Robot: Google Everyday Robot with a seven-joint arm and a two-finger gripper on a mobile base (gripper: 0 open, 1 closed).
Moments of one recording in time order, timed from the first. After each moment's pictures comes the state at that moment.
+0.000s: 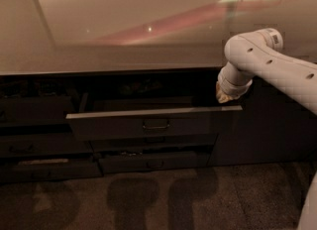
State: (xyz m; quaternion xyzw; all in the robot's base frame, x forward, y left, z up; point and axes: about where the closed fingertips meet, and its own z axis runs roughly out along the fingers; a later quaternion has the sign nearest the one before) arm 0.663 -0.244 0.701 -0.81 0.57 -0.13 0.10
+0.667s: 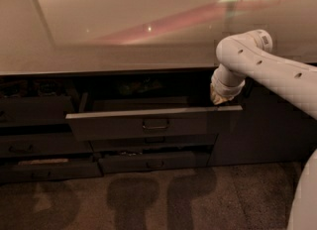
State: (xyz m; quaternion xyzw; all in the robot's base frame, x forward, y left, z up) arm 0.664 -0.233 0.691 -0.81 0.56 -0.12 0.09
